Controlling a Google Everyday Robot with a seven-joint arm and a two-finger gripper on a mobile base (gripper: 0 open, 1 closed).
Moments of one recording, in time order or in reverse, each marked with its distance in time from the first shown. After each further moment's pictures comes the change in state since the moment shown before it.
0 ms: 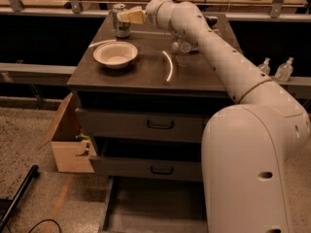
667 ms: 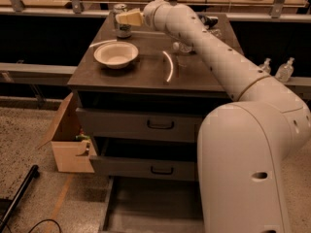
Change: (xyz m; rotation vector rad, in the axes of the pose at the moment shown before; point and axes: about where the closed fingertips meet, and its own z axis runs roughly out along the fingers) arm 0.009 0.003 0.005 0.033 0.024 0.026
